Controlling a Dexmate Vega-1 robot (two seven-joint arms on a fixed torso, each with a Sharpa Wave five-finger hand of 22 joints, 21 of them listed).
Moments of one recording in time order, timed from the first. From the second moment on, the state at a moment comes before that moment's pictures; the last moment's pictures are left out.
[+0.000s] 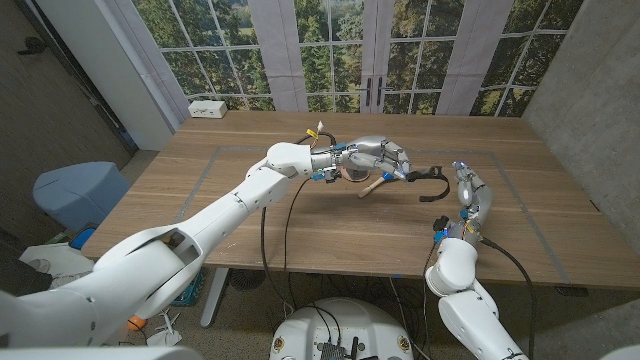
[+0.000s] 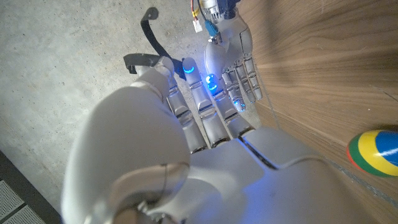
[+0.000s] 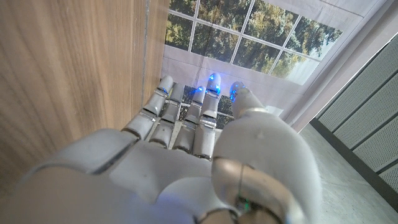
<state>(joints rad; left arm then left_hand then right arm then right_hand) 0.48 0.37 0.75 -1.31 -0.56 -0.31 -0.90 1.25 0.11 0.36 -0.18 0.23 0.96 -0.10 0.48 0.35 0.98 -0.14 0.39 0.56 0.77 -0.08 0.50 0.72 0.25 -0.04 0.91 0.25 -1.38 -0.25 -0.21 -1.82 0.21 0.35 -0.79 0.91 0.10 0.34 -0.13 0.23 0.85 0.00 0.22 0.21 0.57 -0.06 0.31 0.49 0.32 -0.04 0.52 0.54 0.37 0.03 0.57 0.20</state>
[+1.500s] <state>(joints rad) 0.67 0.64 0.69 -1.74 -0.16 -0.14 -0.33 1.24 0.11 0.36 -0.18 0.26 0.95 -0.09 0.47 0.35 1.00 -0.15 0.37 0.57 0.78 -0.08 0.48 0.73 0.24 -0.03 0.95 0.23 -1.41 -0.48 -0.18 -1.82 0.40 0.39 -0.43 0.68 0.14 0.28 -0.08 0.27 0.62 0.07 0.18 0.20 0.44 0.05 0.22 0.41 0.27 -0.01 0.44 0.50 0.27 0.03 0.56 0.19</state>
